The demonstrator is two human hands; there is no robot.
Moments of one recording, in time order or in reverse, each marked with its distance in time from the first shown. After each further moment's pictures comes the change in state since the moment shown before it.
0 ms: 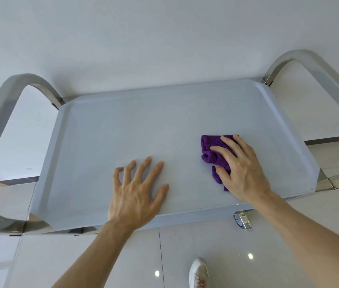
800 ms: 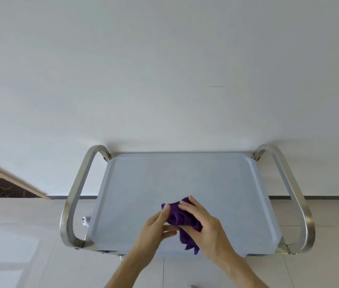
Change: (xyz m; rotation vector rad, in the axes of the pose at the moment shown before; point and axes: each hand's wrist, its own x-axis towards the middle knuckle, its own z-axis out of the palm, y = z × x) left_hand 0.008 0.069 -0.199 -1.517 -0.386 -0.585; right_hand 0.042 -0.124 -0.179 0.912 -0.278 0.111
